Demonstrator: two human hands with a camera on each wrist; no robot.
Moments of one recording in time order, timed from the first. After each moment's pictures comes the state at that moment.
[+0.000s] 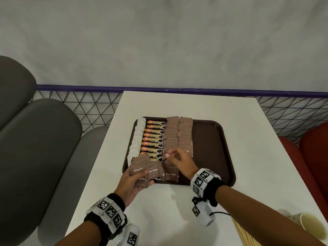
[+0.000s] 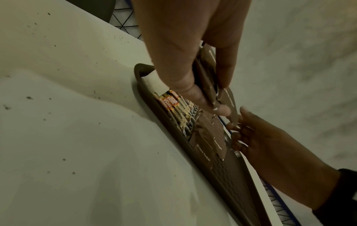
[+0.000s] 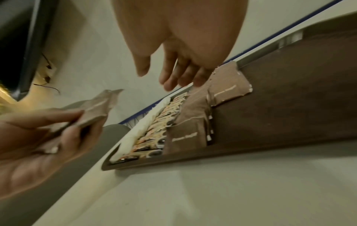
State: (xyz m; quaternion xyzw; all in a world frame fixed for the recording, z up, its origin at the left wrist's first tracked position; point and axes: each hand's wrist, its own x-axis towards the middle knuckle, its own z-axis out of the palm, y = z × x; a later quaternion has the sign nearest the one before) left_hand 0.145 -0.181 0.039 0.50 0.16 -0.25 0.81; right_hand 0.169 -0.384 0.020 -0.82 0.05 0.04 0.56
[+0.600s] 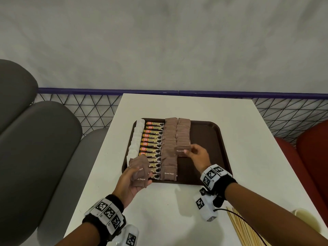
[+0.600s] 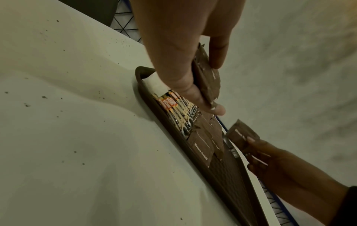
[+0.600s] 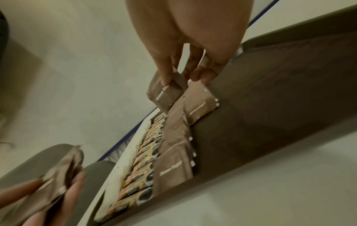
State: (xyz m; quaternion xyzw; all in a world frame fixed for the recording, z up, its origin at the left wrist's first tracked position) left_hand 0.137 -0.178 0.043 0.48 0.18 -0.25 0.82; right_hand 0.164 -0.430 0.027 -0.80 0.18 -0.04 0.57
